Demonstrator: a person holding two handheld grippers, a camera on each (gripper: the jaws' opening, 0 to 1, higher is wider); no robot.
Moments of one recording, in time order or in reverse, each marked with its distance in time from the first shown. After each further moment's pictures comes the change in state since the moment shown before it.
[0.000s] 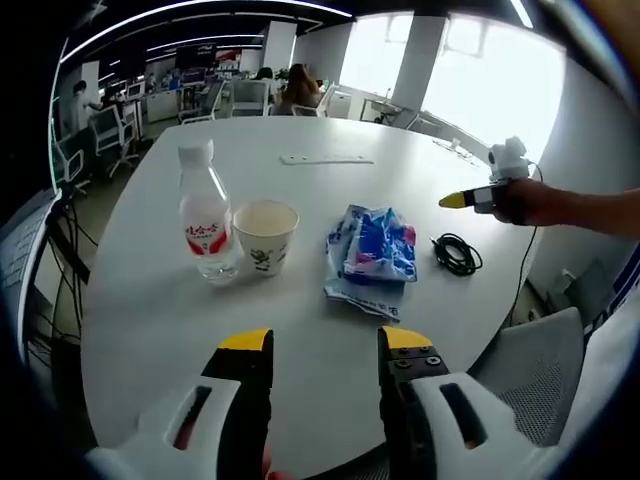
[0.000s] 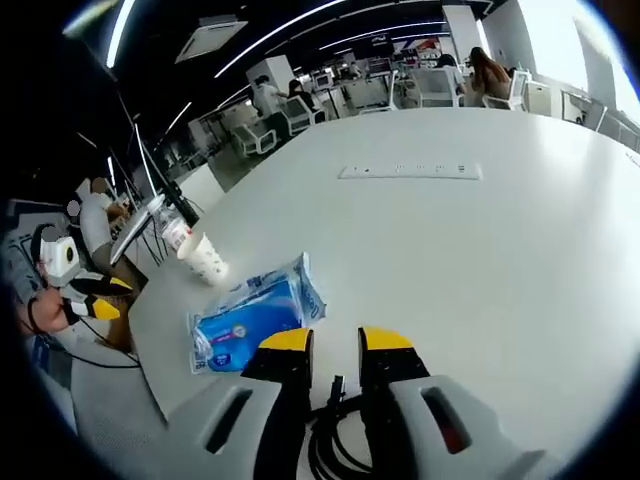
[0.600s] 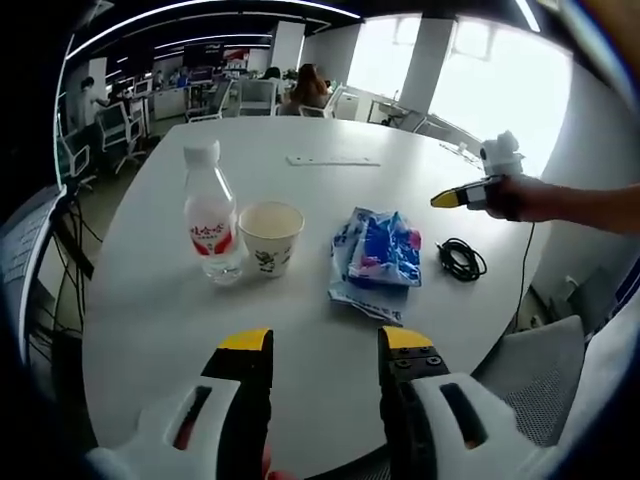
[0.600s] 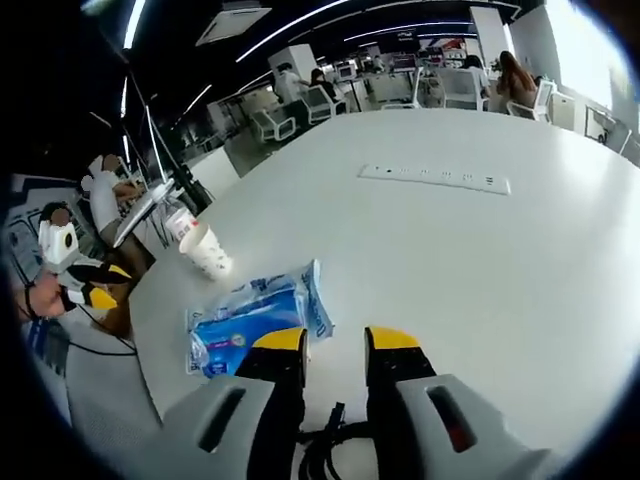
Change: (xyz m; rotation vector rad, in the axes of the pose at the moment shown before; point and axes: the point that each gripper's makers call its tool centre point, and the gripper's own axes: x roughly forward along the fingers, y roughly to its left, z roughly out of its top) left arm -0.002 -0.001 -0.002 -0.021 -0.004 0.026; right arm 0.023 0.010 0.007 -0.109 0.058 0.051
